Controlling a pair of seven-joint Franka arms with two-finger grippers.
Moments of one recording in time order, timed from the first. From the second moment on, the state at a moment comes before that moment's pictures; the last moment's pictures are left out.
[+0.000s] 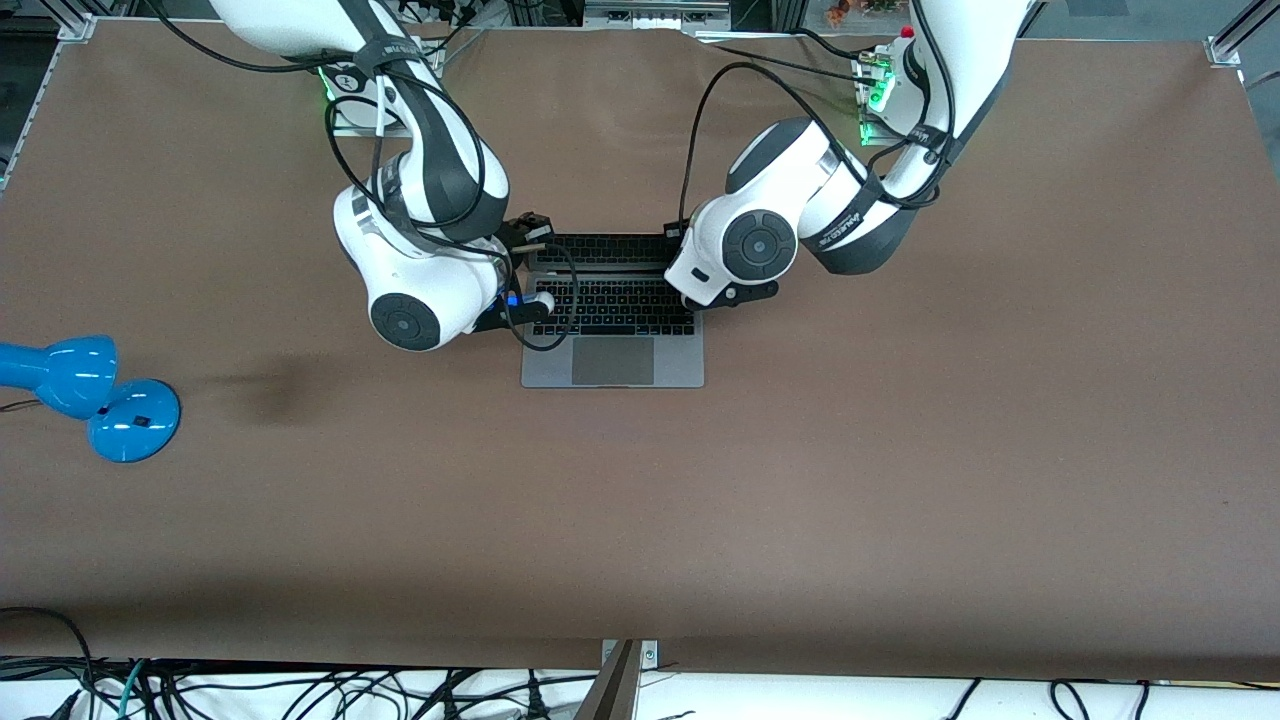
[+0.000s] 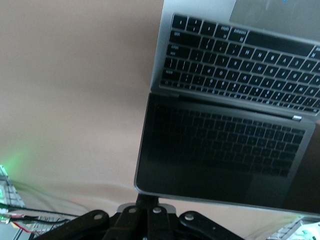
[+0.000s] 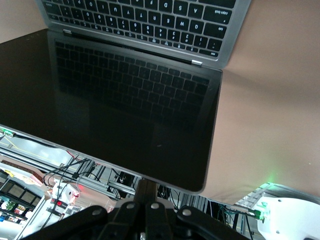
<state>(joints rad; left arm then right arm) -0.24 0.54 -0.50 -1.58 -0.21 1.68 -0.89 0.49 0.51 -0.01 -1.57 0.50 1.43 0.19</state>
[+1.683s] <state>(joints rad) -0.25 0.69 -0.48 -1.44 -0.15 1.73 -0.91 0.45 0.62 -0.02 -1.45 0.48 1.49 0.19</state>
